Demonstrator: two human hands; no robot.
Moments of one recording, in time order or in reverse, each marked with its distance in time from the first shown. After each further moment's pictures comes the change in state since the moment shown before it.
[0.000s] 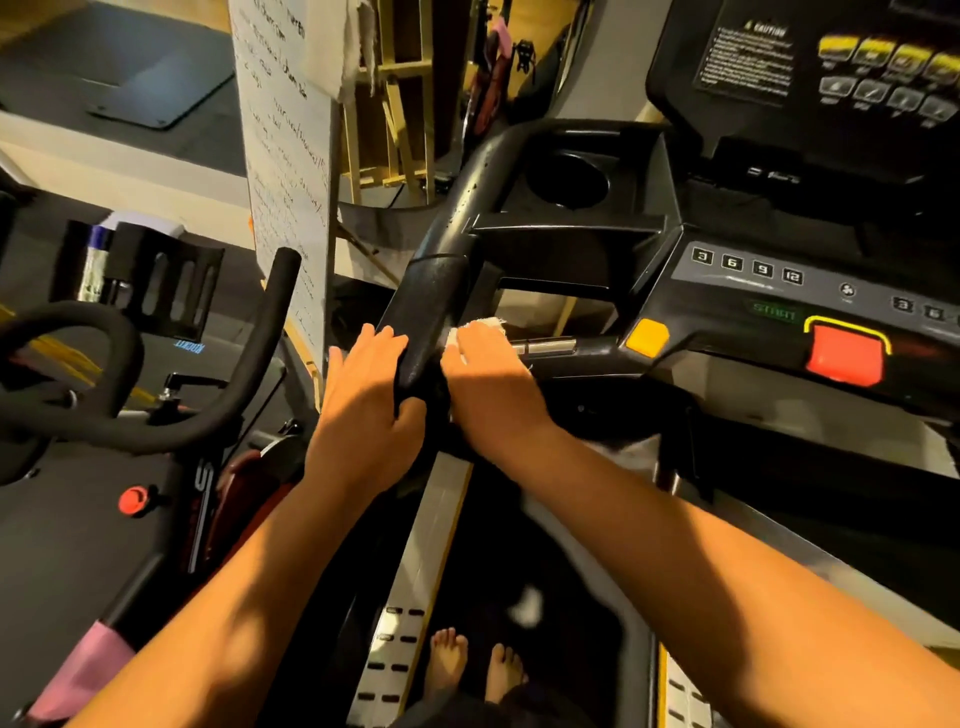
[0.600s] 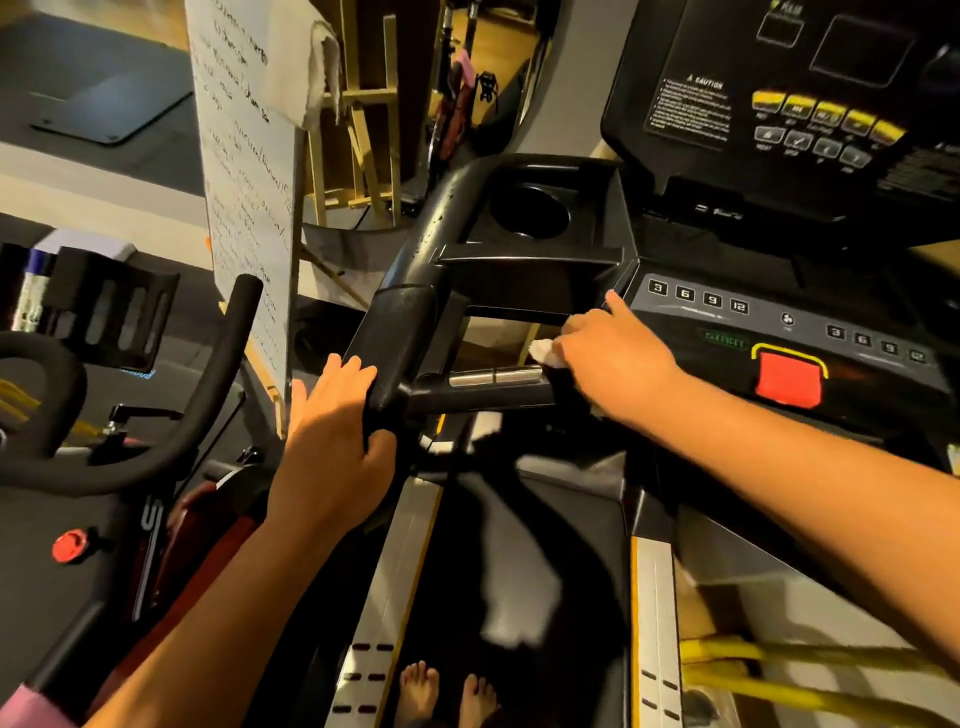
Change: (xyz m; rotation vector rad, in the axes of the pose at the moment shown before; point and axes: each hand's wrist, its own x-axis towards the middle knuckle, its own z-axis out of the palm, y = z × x) left_hand 0.006 -0.006 0.004 0.050 -0.002 0.023; right_hand -0.011 0.124 -0.059 -0.336 -0.203 -0.062
